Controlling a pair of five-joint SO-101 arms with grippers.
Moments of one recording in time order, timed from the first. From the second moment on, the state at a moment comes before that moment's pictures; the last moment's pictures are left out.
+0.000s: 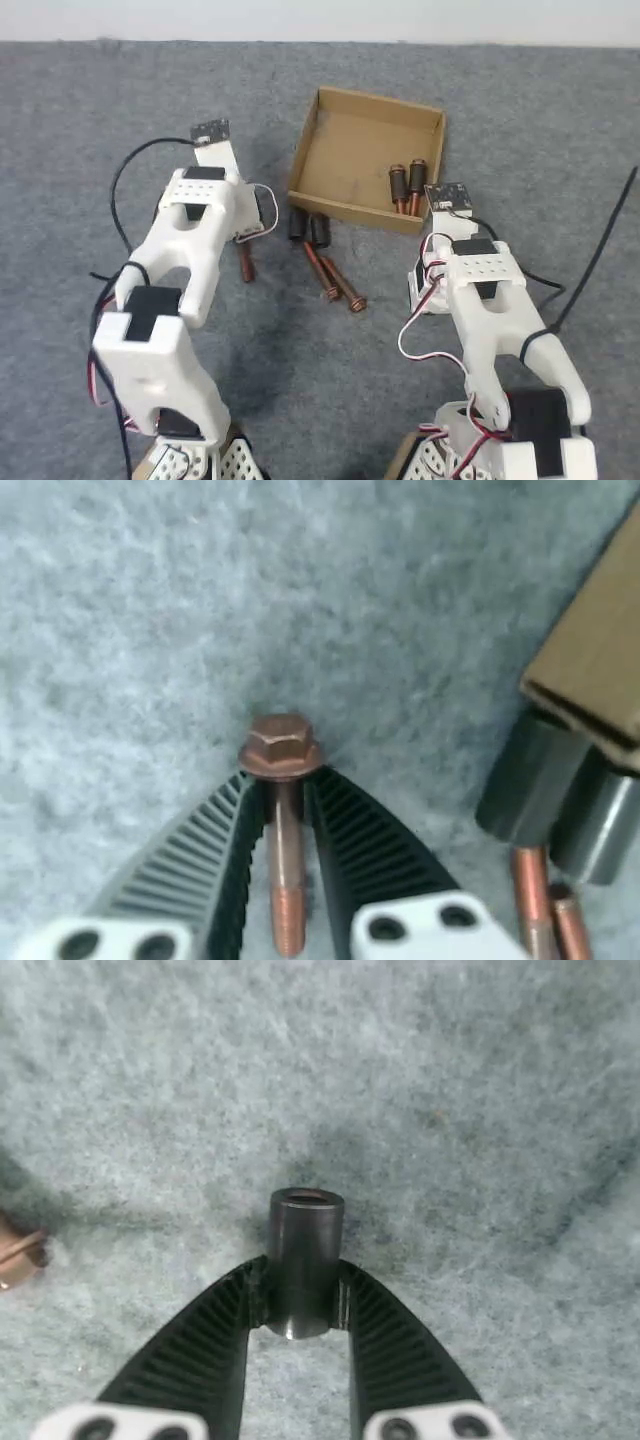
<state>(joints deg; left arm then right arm) -2.8 18.2 18.0 58.9 22.9 -8.8 -12.8 49.8 55.5 -0.9</state>
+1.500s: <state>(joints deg) 0.3 3.1 38.7 41.2 13.8 -18.7 -7.8 46.6 -4.0 -0.8</state>
